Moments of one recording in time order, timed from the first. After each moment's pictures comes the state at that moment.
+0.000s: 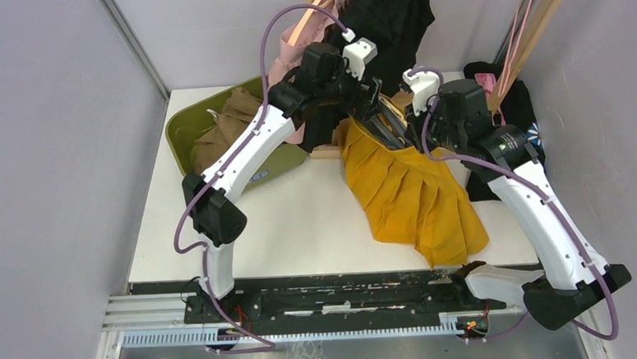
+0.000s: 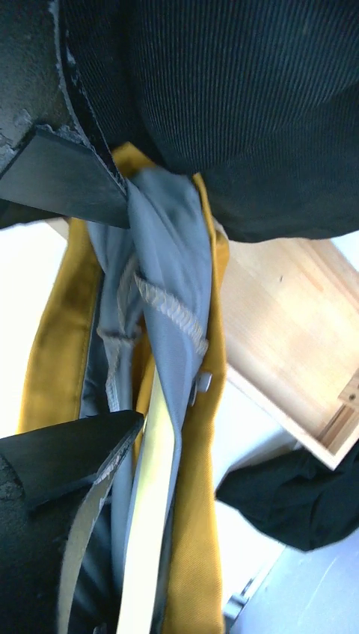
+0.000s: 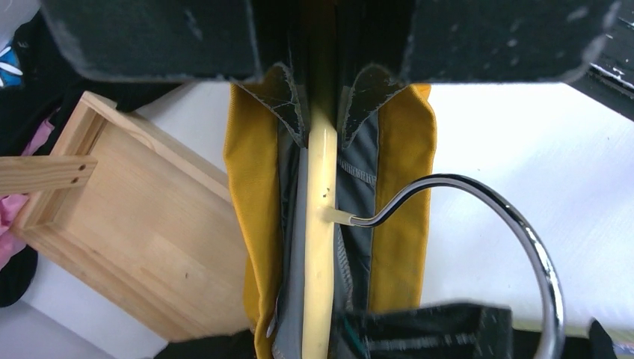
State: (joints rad) left arm -0.68 2.00 2.14 -0.60 0.29 0.03; right arm 0.44 1.18 1.50 -0.86 0.00 -0.12
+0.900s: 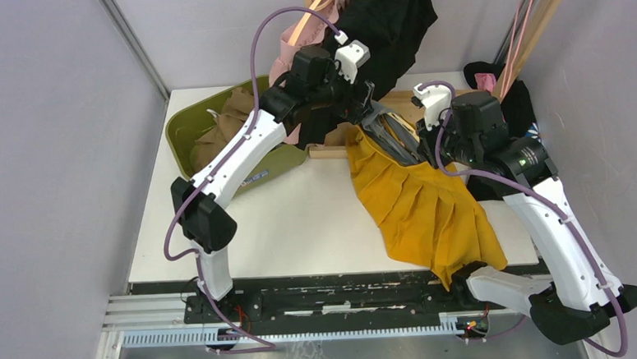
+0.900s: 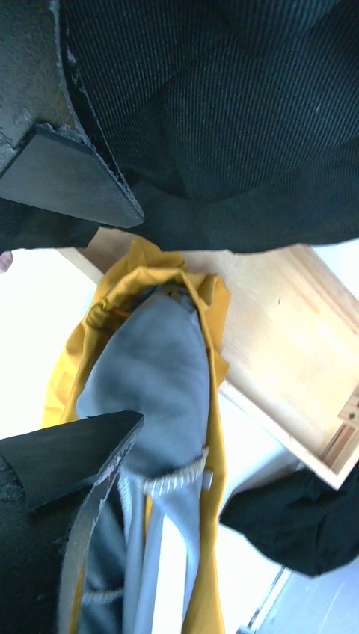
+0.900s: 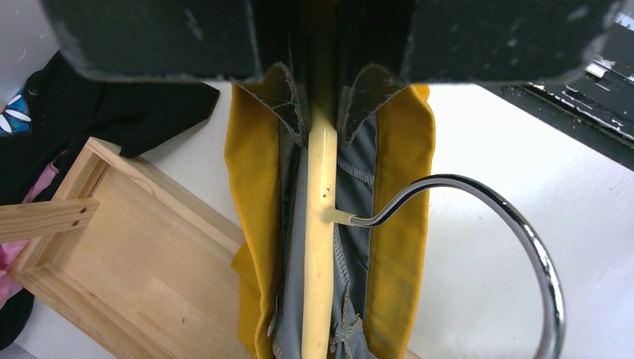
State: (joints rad) left arm -0.67 1.91 2.02 -0.53 0.23 0.09; right arm 0.44 1.09 1.49 -1.02 0.00 -0.13
